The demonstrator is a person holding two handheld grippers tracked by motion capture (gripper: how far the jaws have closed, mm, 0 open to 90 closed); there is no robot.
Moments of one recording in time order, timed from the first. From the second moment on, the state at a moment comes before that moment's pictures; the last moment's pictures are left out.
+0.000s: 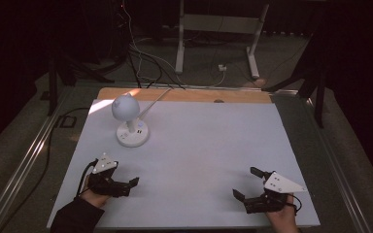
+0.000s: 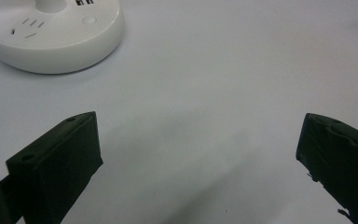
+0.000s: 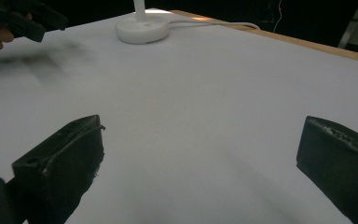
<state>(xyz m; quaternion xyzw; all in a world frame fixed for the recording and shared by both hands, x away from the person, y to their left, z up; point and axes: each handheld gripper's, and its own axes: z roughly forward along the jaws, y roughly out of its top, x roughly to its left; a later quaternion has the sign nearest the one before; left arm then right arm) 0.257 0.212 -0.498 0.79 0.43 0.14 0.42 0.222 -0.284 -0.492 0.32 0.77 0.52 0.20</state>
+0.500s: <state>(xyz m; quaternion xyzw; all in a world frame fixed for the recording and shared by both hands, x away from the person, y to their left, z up) 0.252 0.211 -0.506 0.80 0.42 0.14 0.41 0.222 -0.283 -0.492 0.32 0.77 0.52 0.20</state>
